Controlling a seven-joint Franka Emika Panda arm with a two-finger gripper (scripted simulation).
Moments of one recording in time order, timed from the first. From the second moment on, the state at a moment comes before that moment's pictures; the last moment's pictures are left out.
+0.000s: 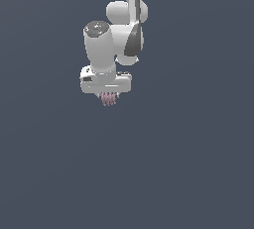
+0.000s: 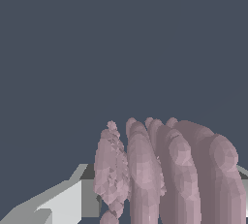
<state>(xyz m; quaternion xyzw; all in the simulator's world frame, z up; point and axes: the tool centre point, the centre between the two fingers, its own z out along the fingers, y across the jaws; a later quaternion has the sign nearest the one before) -0.080 -0.084 0.171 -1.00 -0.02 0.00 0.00</state>
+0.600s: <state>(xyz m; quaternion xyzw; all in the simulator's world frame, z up) -0.115 -0.109 0.283 -1.00 -0.02 0.00 0.00</state>
